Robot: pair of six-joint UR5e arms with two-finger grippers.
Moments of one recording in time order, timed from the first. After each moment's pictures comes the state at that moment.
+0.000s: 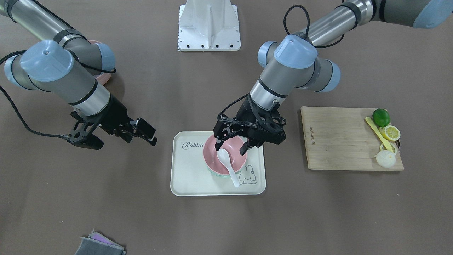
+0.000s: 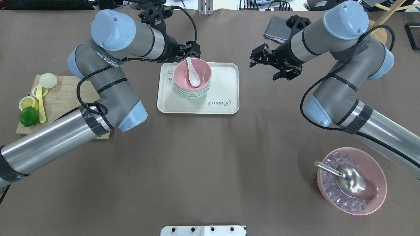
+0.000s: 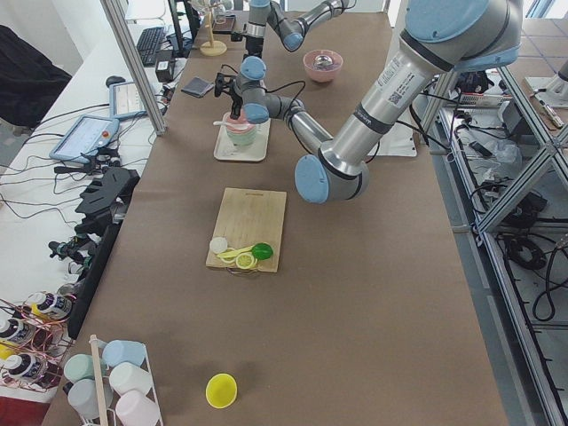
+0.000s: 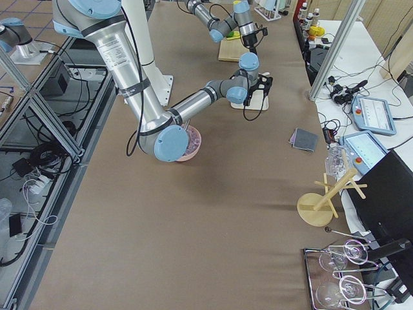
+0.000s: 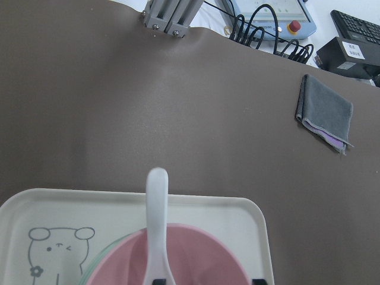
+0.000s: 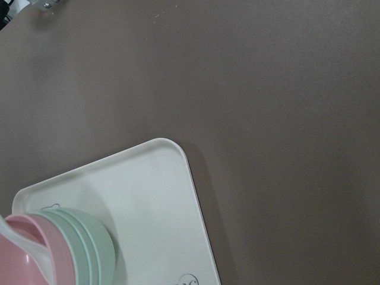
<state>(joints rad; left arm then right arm) -0.74 -2.34 -1.40 -2.26 -1.88 -1.28 0.87 -1.05 1.57 -1.03 2.16 1.48</state>
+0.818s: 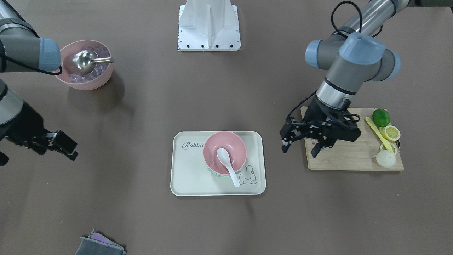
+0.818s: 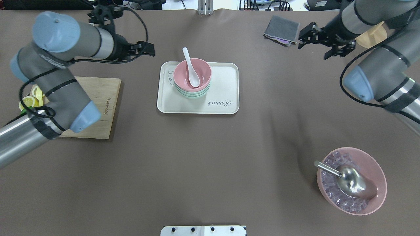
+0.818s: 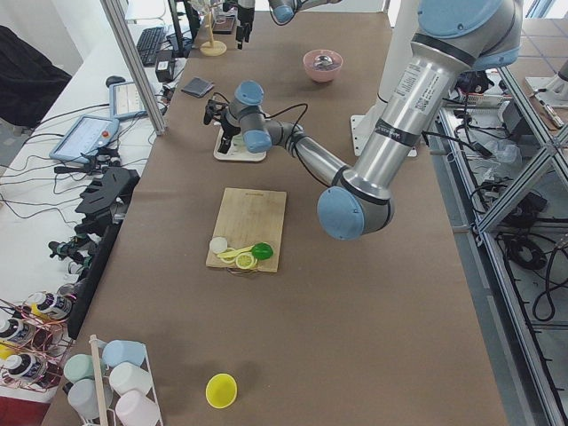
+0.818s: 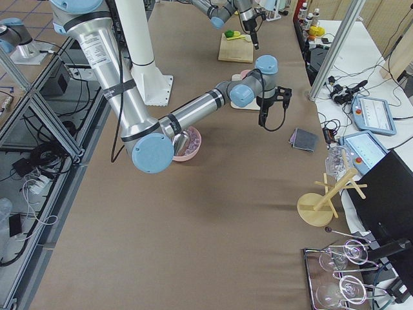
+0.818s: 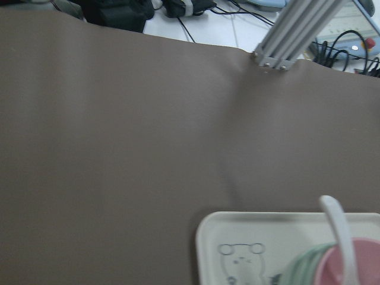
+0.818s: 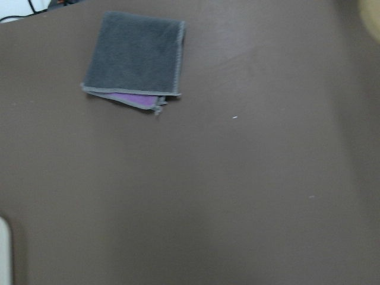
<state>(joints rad) -0.89 -2.02 -1.63 -2.13 -1.88 -0.99 1.12 -1.16 1.68 -1.48 2.17 0.90</state>
